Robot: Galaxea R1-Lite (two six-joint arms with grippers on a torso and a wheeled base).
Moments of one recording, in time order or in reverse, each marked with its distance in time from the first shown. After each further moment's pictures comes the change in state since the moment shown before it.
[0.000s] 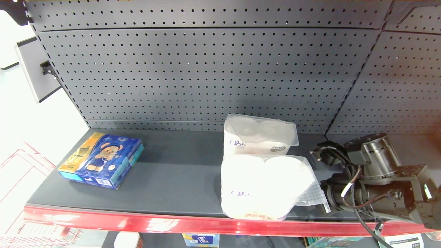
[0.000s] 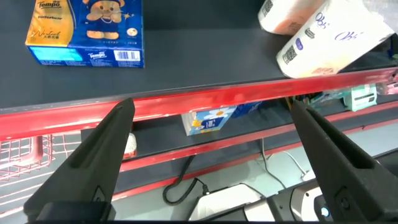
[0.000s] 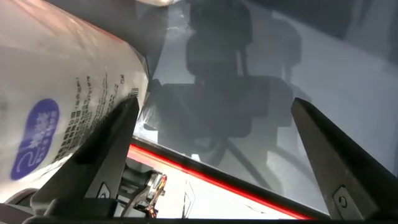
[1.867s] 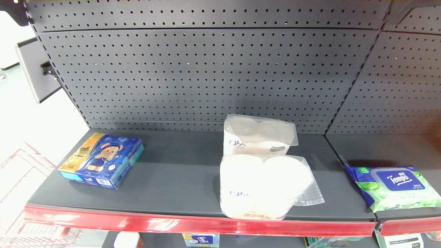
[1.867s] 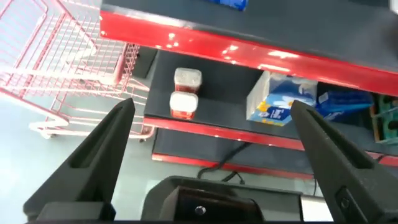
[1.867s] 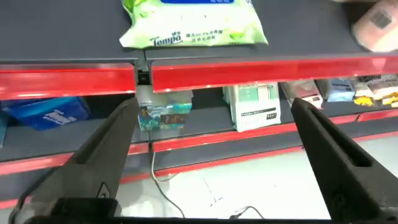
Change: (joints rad) left arm 0.345 -0.352 0.160 0.251 0.078 0.050; right arm -0.406 -1.384 0.413 0.486 -0.258 -0.144
